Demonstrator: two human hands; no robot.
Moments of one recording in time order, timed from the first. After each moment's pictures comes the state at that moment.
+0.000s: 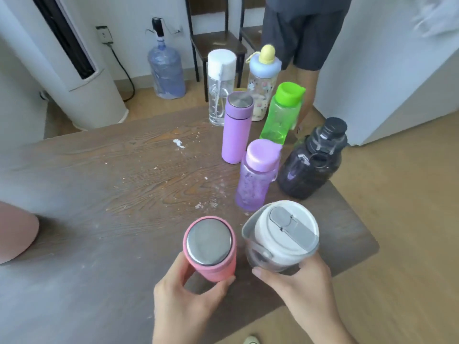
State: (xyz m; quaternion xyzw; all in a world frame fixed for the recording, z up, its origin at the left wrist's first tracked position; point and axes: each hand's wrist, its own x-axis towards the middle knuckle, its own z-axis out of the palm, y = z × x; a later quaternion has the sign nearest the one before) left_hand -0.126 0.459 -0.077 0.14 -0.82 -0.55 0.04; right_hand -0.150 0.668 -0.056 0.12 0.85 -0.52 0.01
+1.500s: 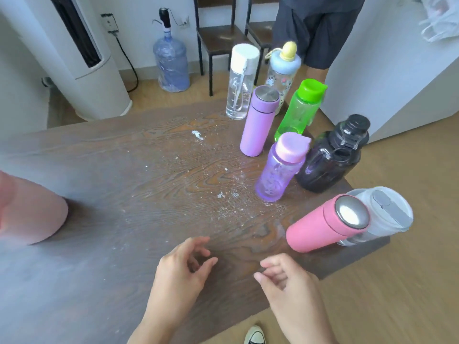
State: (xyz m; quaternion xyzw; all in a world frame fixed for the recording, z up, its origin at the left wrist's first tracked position) left_hand -0.134 0.386 -0.092 0.09 -0.89 -0.46 -0.03; right_hand -0.111 0.602 -0.062 0.14 0.90 -0.42 0.07
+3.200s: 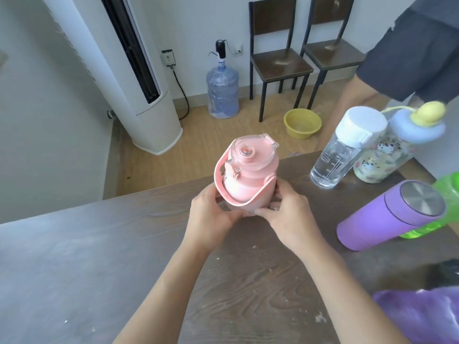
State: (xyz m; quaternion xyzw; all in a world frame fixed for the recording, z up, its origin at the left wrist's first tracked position) left_hand -0.443 0.241 -0.062 0.07 -0.86 -0.51 0.05; right_hand -0.470 0.423 -0.065 0.00 0.88 -0.48 0.05
